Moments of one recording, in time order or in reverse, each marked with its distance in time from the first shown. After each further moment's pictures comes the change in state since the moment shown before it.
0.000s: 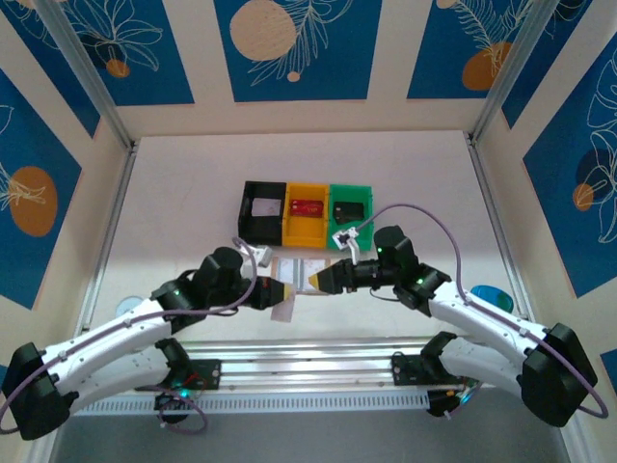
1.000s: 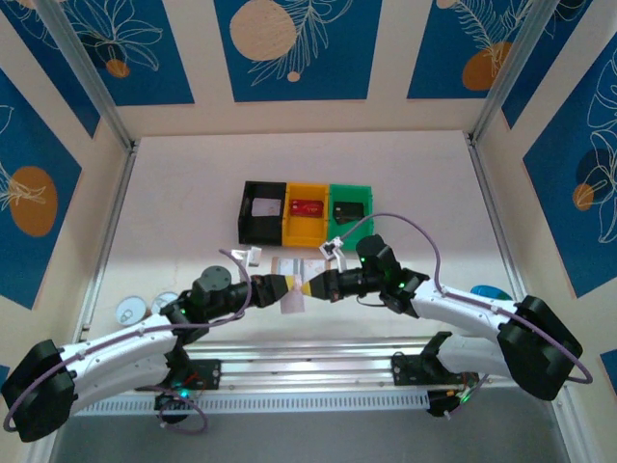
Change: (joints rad) left arm 0.000 -0.031 -0.323 0.652 -0.133 -0.221; right arm 0.098 0.159 -0.056 0.192 0.063 0.145
